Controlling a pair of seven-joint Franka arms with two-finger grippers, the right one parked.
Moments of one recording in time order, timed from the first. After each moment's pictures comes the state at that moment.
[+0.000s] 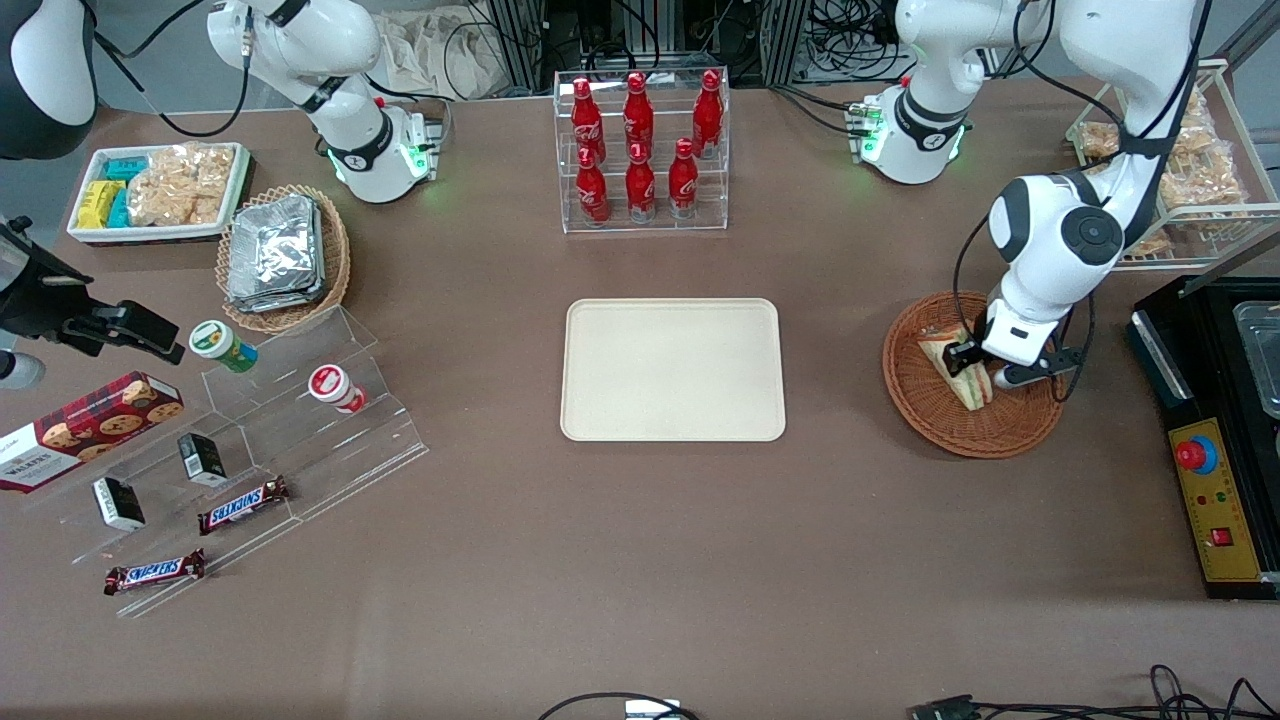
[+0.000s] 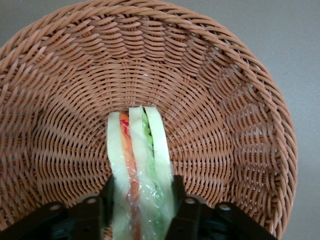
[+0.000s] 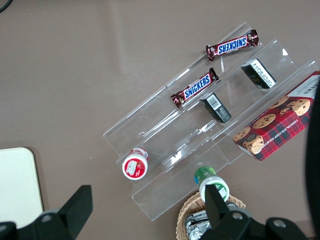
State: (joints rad) arm 0.01 0.12 -0.02 -2.55 0.01 2.75 -0.31
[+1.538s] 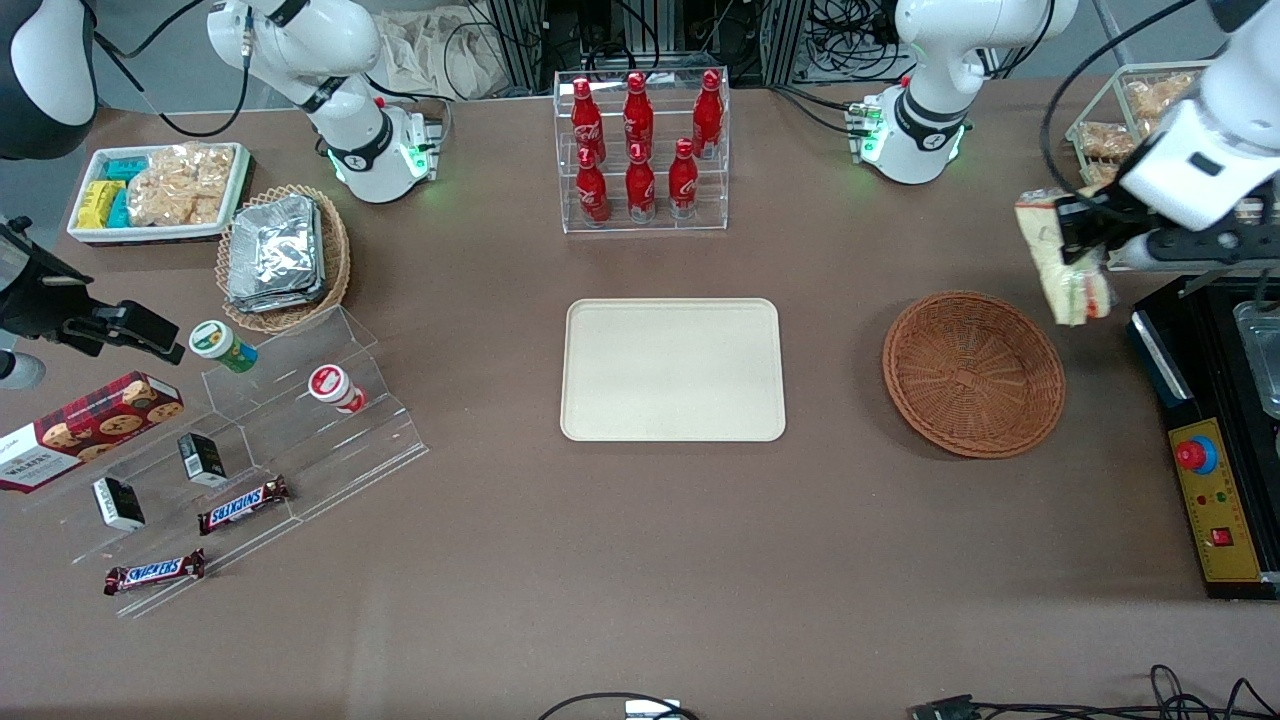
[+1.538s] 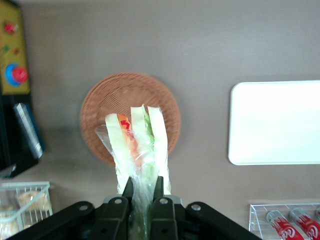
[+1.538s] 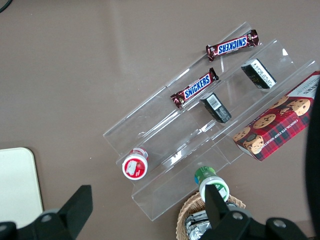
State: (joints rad) arm -0.01 -0.04 -0.20 -1.57 0.01 1.48 -0.11
